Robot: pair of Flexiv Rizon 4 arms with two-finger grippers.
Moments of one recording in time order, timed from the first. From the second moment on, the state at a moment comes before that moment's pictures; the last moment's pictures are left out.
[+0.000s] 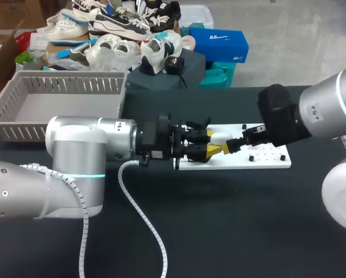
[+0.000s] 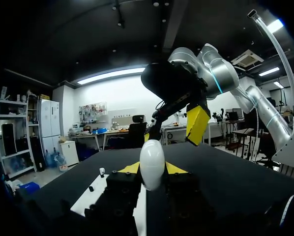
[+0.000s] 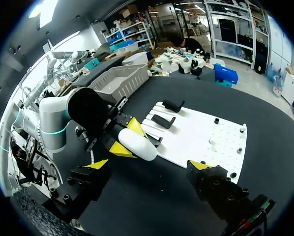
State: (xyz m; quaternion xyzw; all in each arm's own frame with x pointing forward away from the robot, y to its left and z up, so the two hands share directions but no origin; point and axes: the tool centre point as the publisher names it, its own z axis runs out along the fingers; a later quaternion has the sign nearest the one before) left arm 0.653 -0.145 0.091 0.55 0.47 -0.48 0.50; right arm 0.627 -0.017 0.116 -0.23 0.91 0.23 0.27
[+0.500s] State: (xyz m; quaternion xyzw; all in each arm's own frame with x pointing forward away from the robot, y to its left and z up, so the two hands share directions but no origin) left arm 0.653 -0.145 0.091 0.55 0.47 -0.48 0.50; right arm 0.641 -0.017 0.107 -0.22 0.91 0.23 0.26
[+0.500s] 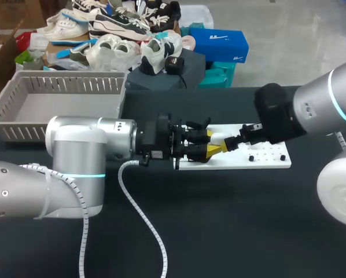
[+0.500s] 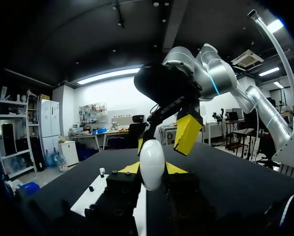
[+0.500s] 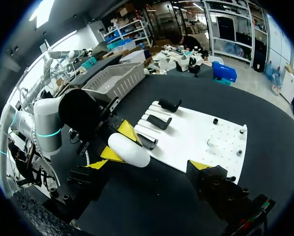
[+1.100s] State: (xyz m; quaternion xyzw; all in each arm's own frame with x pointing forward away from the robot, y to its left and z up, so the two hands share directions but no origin) left arm 0.653 -0.145 0.091 0.55 0.47 -0.48 0.50; right arm 0.649 -0.020 0.105 -0.22 0.92 0.22 0.25
